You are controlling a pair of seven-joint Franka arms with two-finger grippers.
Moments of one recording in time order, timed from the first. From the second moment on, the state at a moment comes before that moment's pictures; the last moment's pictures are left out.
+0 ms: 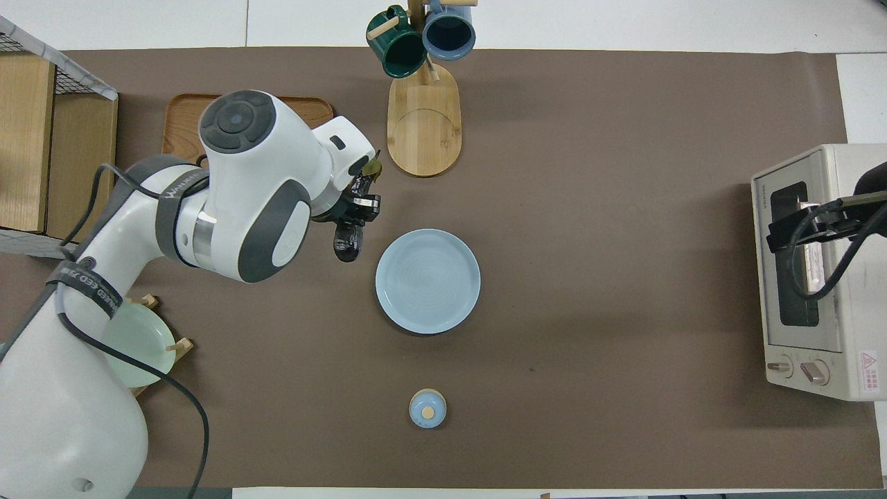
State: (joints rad) left arm -0.37 0.33 -0.08 -1.69 -0.11 2.01 -0.27; right arm -0.04 0.00 0.00 -1.63 -0.04 1.49 -0.15
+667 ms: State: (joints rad) left arm -0.14 0.44 -0.07 -1.63 -0.11 2.01 -0.13; right arm 0.01 0.00 -0.11 -1.62 -0.04 1.49 -0.14
